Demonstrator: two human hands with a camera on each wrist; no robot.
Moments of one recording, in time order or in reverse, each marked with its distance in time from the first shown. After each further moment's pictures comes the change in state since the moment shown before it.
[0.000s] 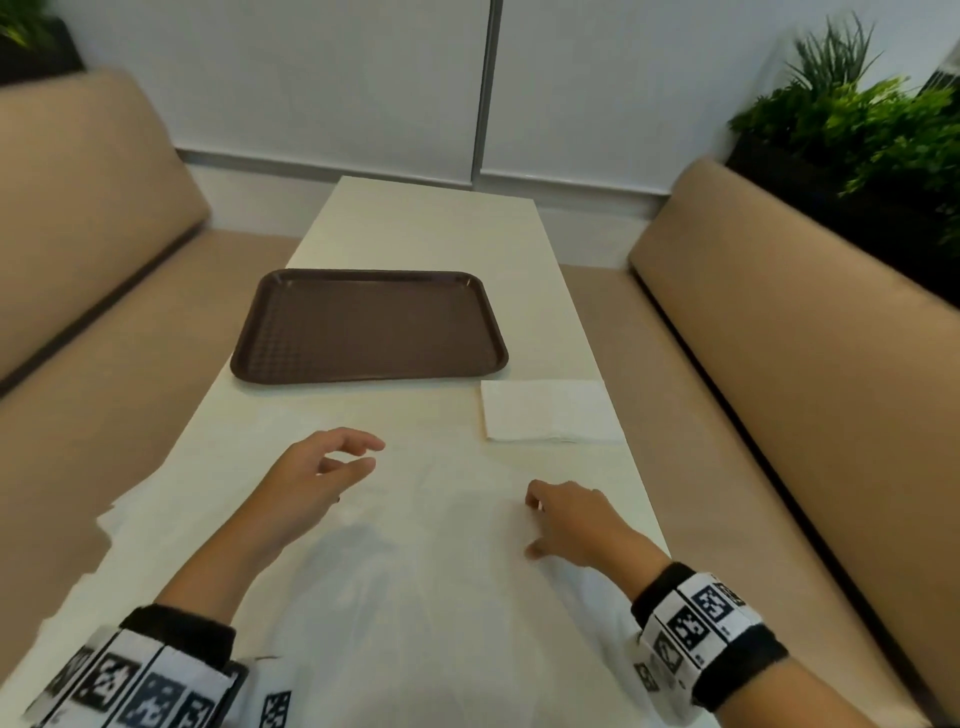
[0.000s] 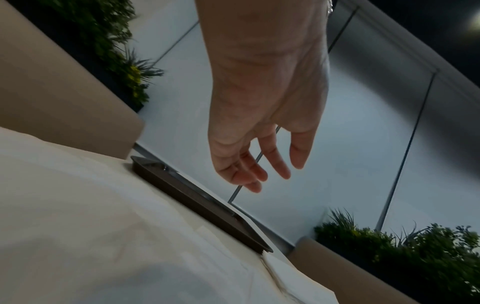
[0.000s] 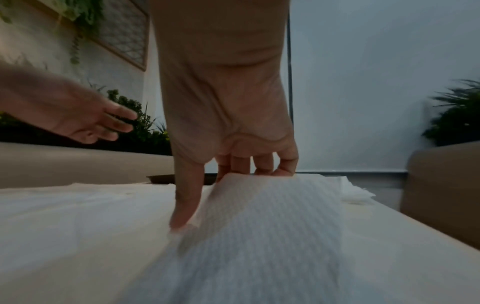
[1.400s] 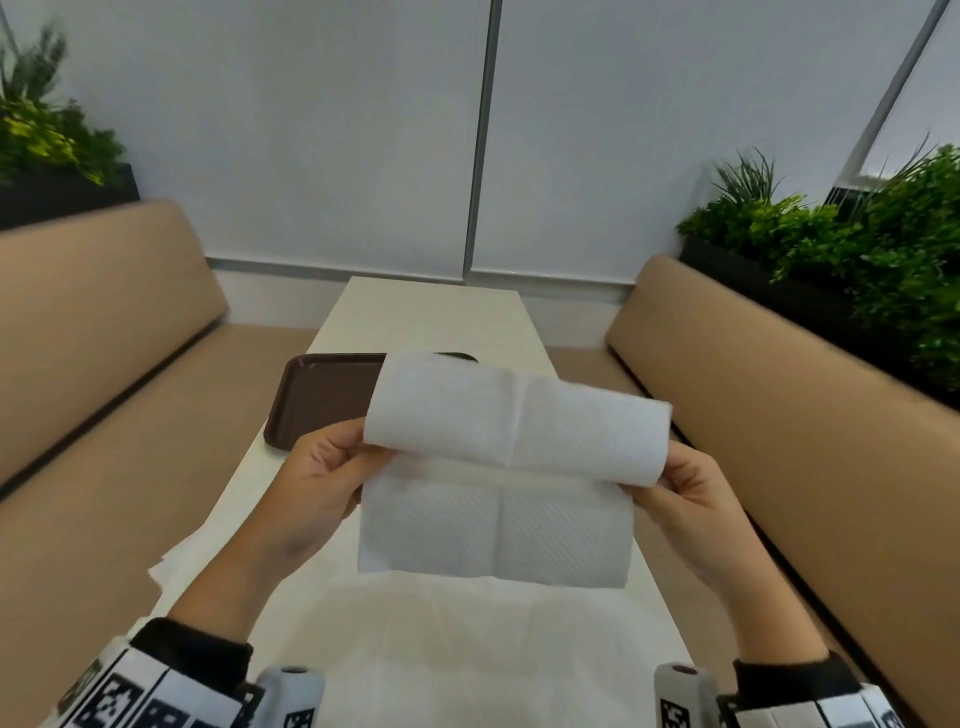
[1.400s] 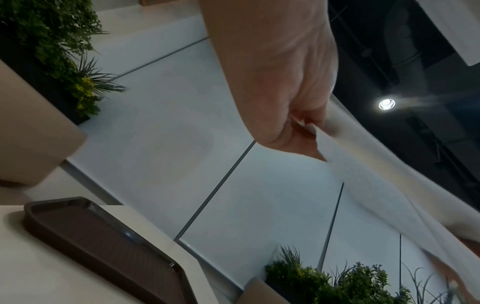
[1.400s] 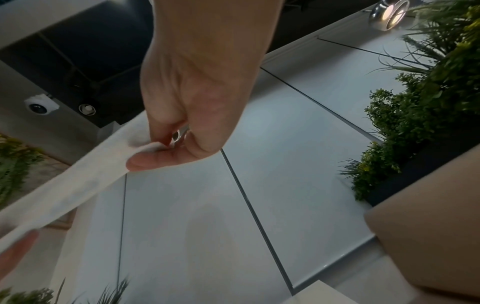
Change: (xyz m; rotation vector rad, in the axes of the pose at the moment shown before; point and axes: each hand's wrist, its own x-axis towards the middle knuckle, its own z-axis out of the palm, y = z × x) left_hand -0.067 0.068 -0.032 -0.622 -0.144 0.451; right_hand -0.143 -0.016 -0.079 1.218 0.665 -0.591
